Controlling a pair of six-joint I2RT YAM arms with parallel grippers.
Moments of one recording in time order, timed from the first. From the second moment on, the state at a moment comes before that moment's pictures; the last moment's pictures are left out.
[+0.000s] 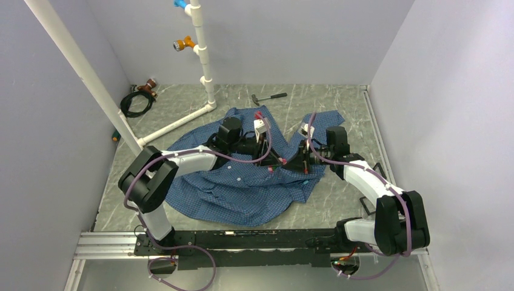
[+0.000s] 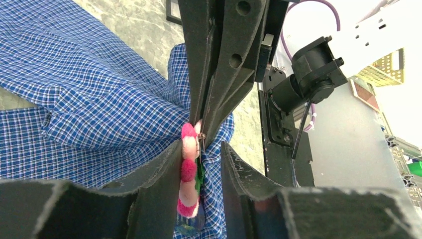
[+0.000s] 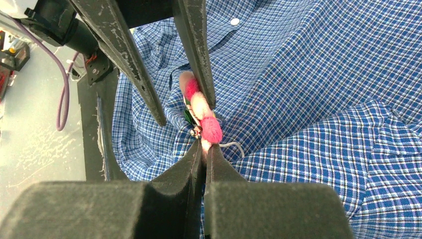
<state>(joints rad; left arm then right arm) -0.69 1.73 0.96 0.54 0.91 -0.30 0.20 1.25 0.63 -0.08 -1.06 -0.12</state>
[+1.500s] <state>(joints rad) -0.62 1.82 0.81 1.14 1.01 -0.68 0.23 1.27 0.65 -0.13 -1.13 -0.12</state>
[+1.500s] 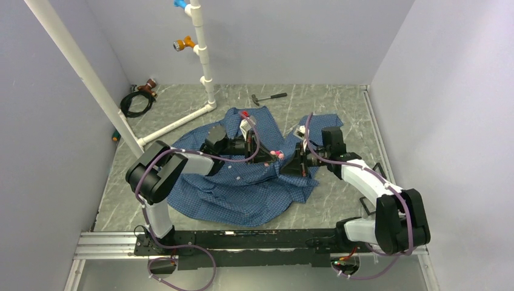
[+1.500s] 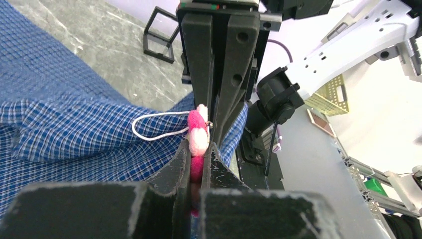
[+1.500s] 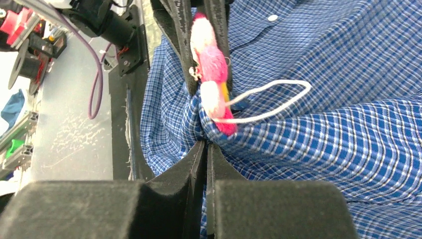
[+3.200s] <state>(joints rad) -0.65 1.88 0.79 1.45 1.08 -0.80 0.21 1.23 0.81 -0.30 -1.21 -0.31</state>
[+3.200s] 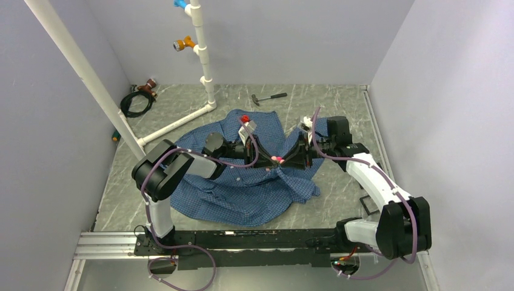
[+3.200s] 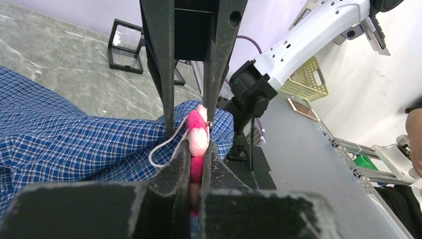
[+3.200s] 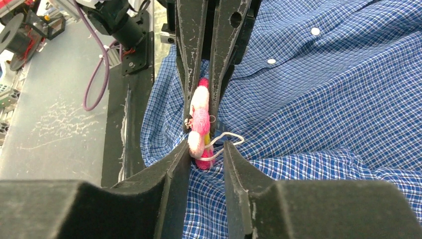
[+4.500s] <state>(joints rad) -0.69 1.67 0.80 0.80 0.88 -0.30 0.22 1.22 0.78 -0.29 -1.01 -0.07</state>
